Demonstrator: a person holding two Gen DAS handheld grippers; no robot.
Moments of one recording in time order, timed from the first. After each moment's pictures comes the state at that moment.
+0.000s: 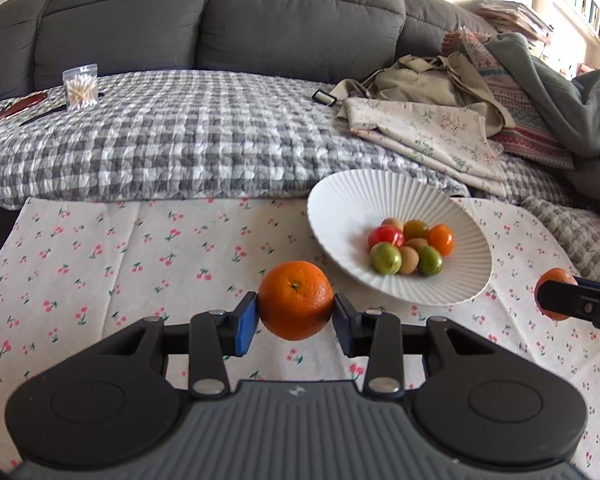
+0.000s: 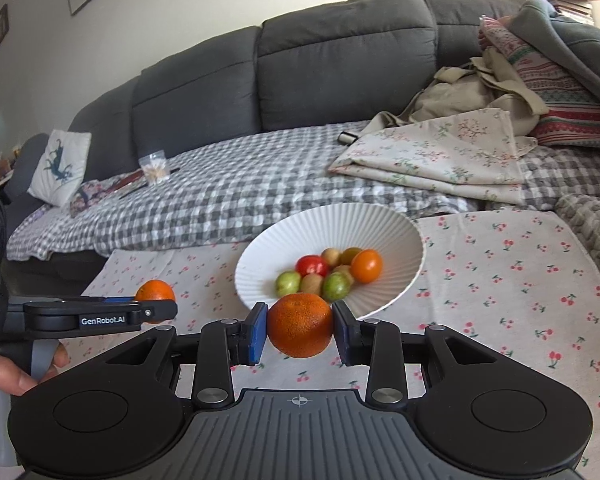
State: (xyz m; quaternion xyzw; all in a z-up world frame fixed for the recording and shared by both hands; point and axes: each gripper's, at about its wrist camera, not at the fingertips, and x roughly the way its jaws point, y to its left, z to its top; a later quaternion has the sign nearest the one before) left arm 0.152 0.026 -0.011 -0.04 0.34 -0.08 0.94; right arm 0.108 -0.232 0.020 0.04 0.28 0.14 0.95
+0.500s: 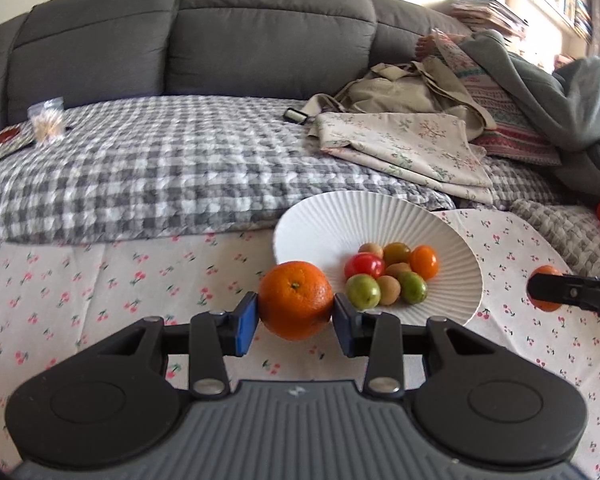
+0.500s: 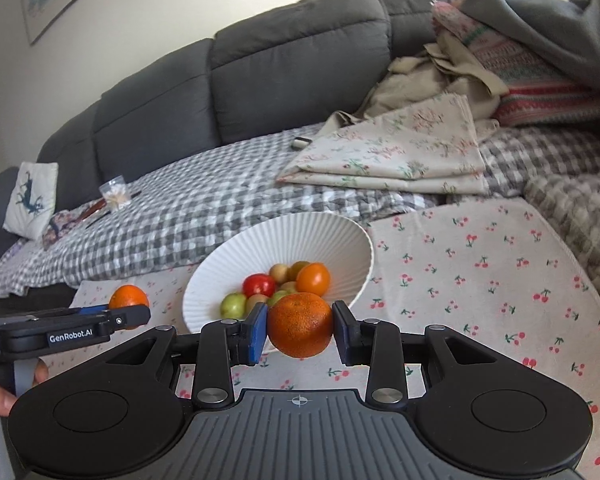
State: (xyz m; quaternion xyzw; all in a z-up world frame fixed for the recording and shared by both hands) left arm 0.177 -0.001 -0.012 -0.01 0.31 -0.11 0.94; right arm 0.137 -0.270 0.011 0.09 0.28 0.10 0.95
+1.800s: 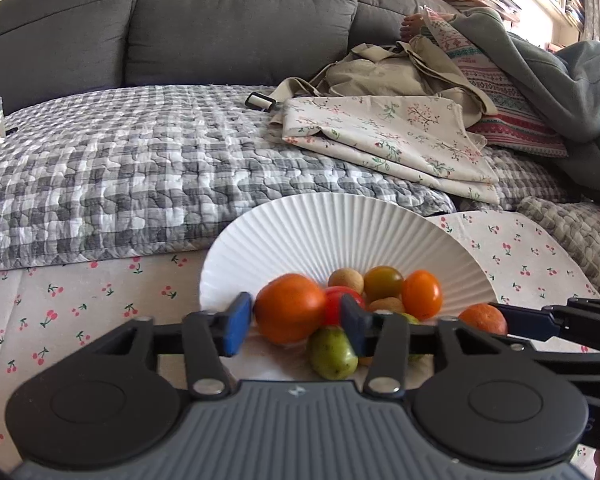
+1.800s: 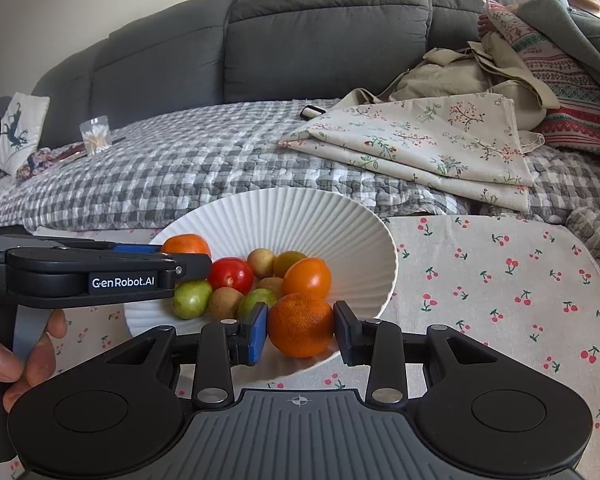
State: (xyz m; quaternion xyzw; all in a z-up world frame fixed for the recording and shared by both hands) left arm 0.249 -0.045 -0.041 -0.01 0.32 -0.13 0.94; right arm 0.205 -0.234 -0.032 -0.02 0.30 0.10 0.95
